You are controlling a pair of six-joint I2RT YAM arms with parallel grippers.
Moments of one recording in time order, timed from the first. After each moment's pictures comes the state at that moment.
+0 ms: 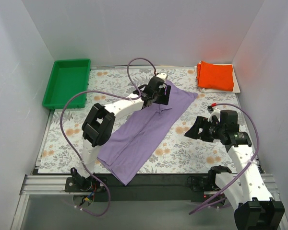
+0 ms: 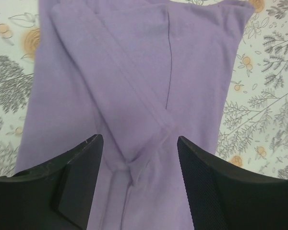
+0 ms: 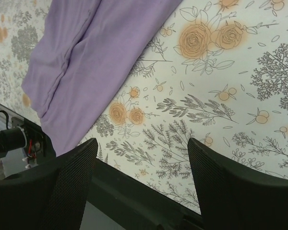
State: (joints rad) left arm -0.73 2.10 1.67 -0.20 -0.12 -0.36; right arm 0.05 0.80 0.66 -0.72 -0.56 0.30
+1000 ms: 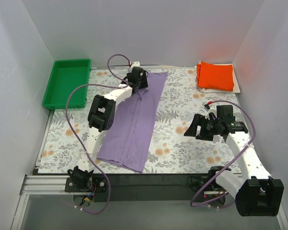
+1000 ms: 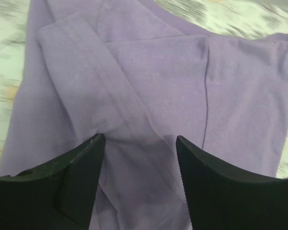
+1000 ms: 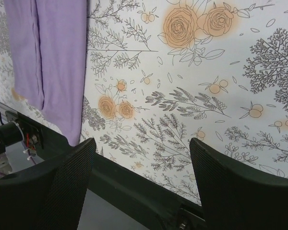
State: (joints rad) left arm -0.49 2.53 2.05 -0.11 -0.25 -0.42; right arm 0.05 0.98 0.71 -0.76 -0.56 0.28
